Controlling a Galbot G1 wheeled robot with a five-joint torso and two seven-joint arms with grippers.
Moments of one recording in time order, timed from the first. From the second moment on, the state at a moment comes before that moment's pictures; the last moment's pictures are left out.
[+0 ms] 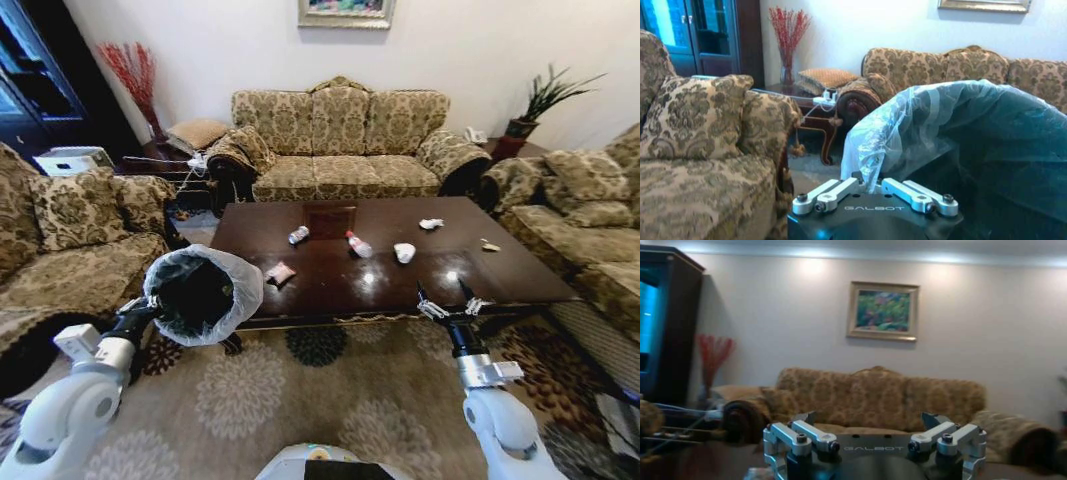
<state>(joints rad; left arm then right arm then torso) 1.66 -1.03 -1.07 -2.23 -0.83 0.33 -0.17 -1.52 1.25 0.69 2.06 0.32 0.21 -0.12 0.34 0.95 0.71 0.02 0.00</state>
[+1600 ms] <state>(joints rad) 1.57 -0.80 -1.07 -2.14 -0.95 0.47 -0.26 -0.80 1.55 -0.09 1.26 0.27 -0.03 0.13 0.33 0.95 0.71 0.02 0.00</state>
